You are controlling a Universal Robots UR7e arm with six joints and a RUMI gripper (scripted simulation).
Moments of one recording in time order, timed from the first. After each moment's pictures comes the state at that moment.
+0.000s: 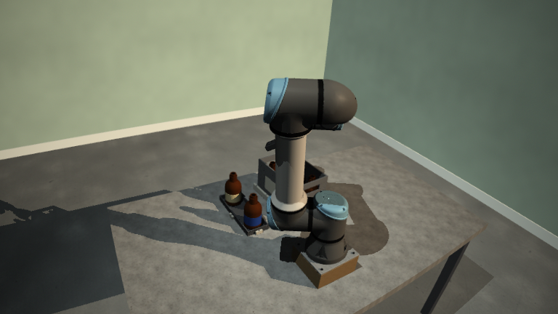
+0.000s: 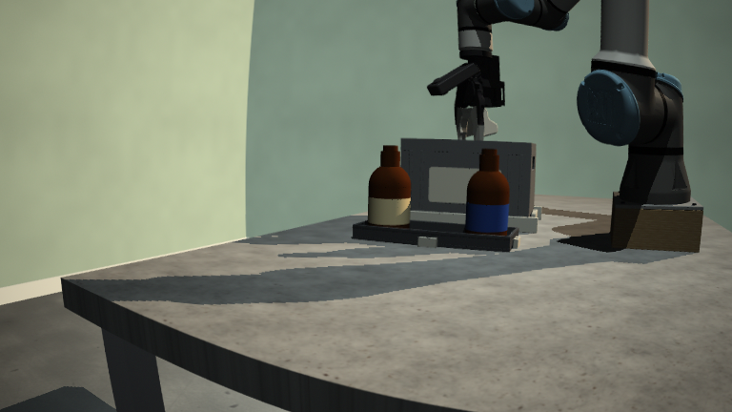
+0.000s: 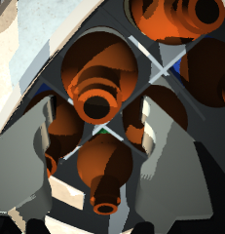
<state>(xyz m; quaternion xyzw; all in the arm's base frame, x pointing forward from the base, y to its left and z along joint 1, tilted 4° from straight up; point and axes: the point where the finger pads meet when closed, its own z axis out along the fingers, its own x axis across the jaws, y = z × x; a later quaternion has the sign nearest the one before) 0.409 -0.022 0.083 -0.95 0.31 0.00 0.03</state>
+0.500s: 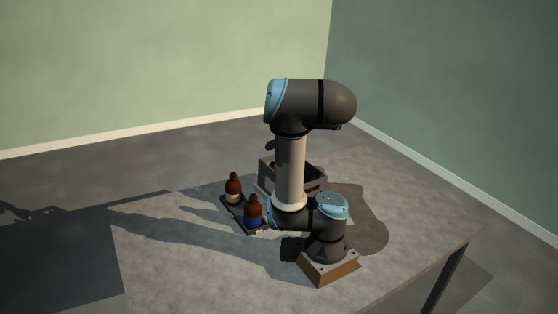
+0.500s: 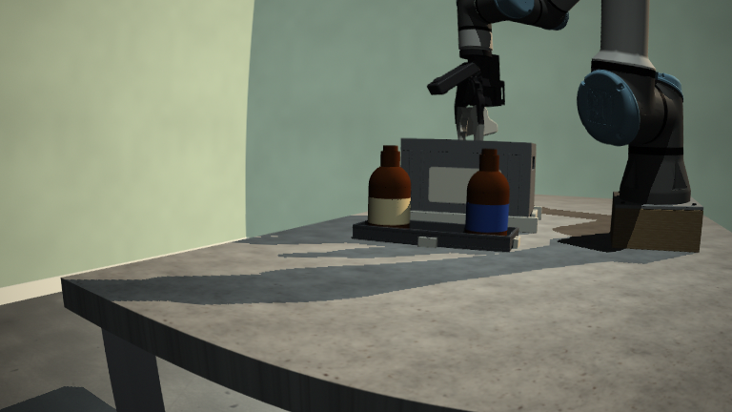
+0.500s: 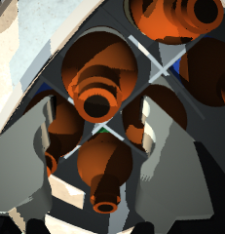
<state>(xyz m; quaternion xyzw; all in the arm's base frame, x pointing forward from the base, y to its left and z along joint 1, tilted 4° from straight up) 0.409 -0.022 0.085 -0.95 0.31 0.00 0.03</state>
